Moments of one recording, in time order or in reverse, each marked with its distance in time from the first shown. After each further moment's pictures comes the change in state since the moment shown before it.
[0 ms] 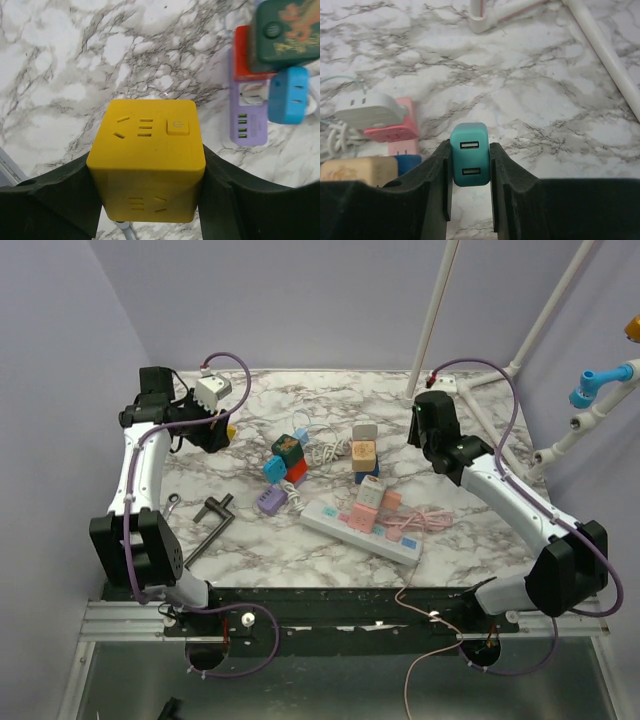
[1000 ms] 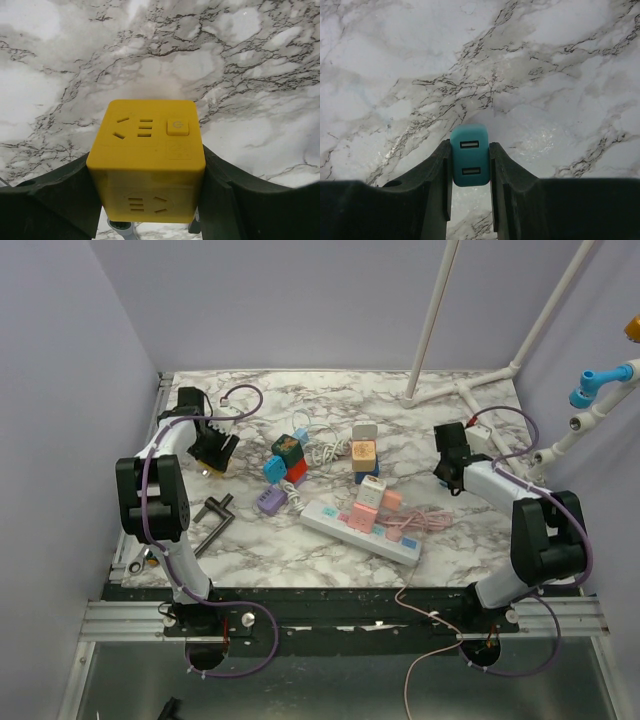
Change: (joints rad) left arm -0.048 0.381 -0.068 0.137 -0.405 -0.065; right arm -0.293 0.180 -0.268 0.031 0.040 0.366
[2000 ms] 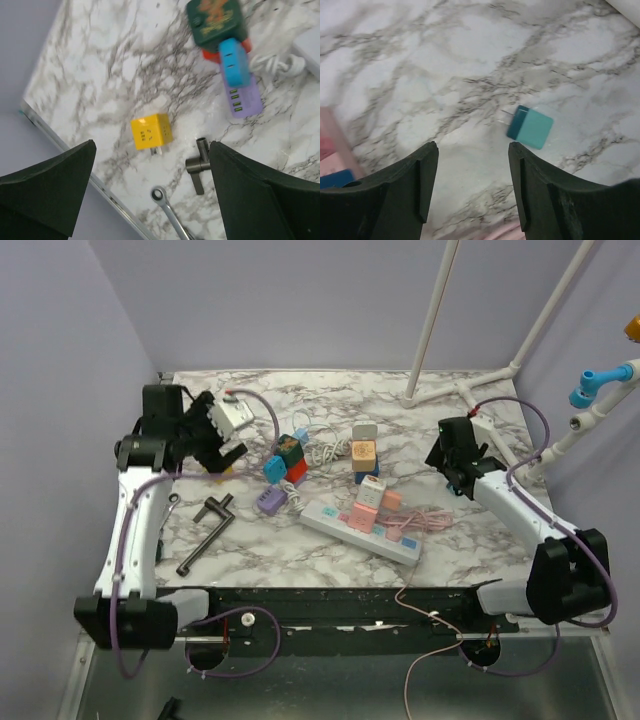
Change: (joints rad) left arm -0.056 -0.569 0.027 -0.201 0.224 0.237; right arm 0.039 -0.189 -0.005 -0.050 -0.026 -0.035
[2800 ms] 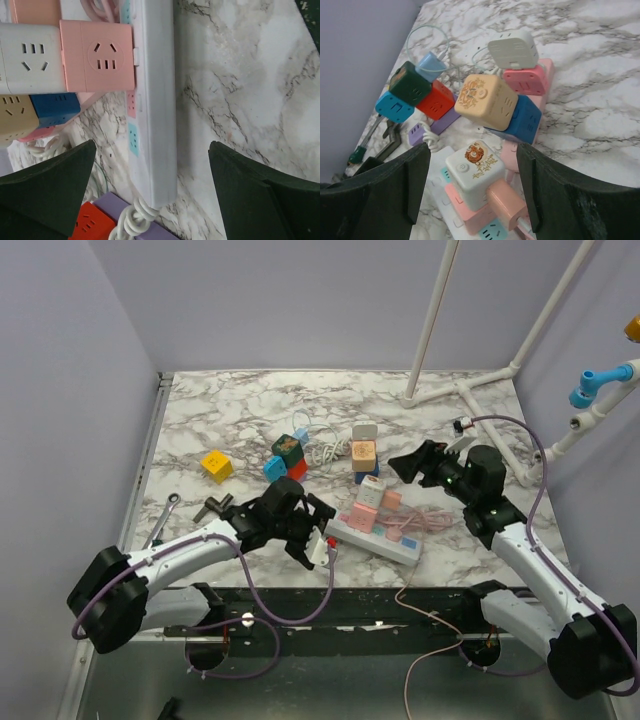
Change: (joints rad) left arm -0.835 -0.157 -0.763 0.611 0.048 0.410; right arm 0.050 -0.415 -0.253 0.415 -0.774 -0.070
